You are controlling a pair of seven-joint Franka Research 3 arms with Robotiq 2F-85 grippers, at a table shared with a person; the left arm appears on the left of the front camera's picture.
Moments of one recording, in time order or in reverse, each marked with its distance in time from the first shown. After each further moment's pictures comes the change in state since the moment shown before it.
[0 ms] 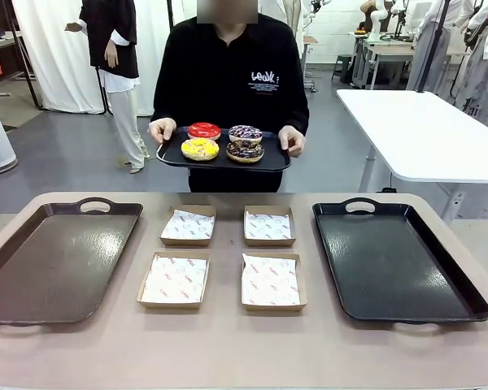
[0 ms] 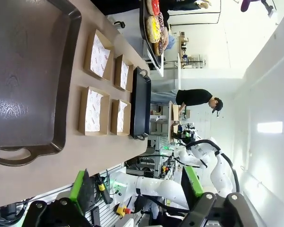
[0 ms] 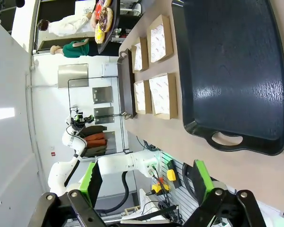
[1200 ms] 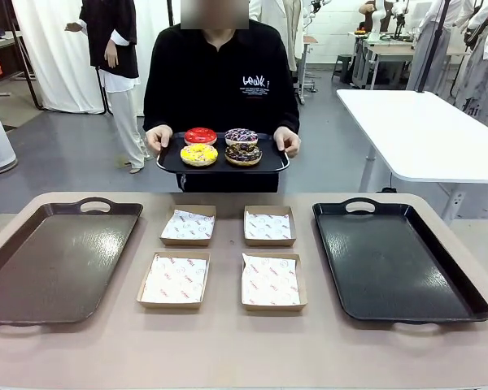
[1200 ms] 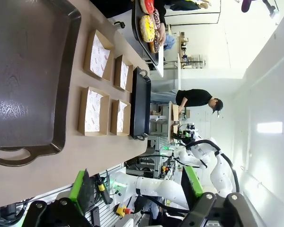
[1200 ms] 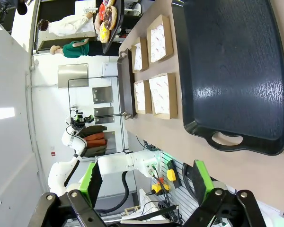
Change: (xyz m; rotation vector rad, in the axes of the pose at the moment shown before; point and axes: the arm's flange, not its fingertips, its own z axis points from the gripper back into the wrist) left arm 0.000 -0.001 0.000 -0.001 -0.001 0.000; right arm 0.000 0.000 0.000 0.000 0.000 0.000
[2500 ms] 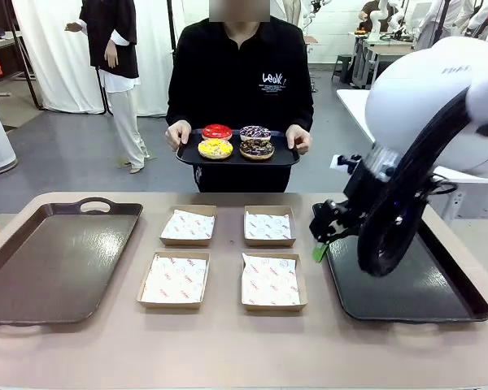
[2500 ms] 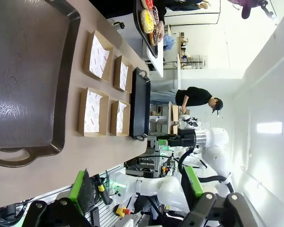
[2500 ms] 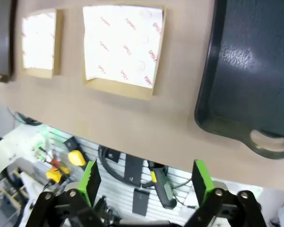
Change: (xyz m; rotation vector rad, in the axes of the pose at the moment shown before) left arm 0.001 -0.001 0.000 -0.001 -0.002 -0.001; right arm -0.067 0.156 -0.340 -0.891 0.325 0.253
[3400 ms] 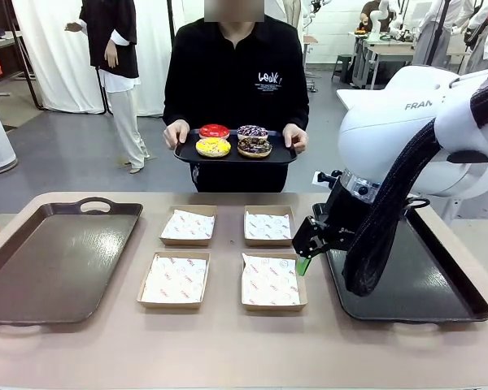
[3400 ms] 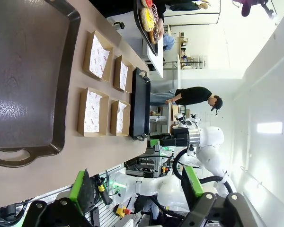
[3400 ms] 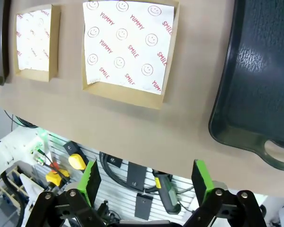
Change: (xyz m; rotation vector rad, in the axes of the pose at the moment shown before) left arm 0.000 0.000 0.000 0.000 0.000 0.000; right arm 0.007 0.013 -0.027 0.005 0.015 0.005
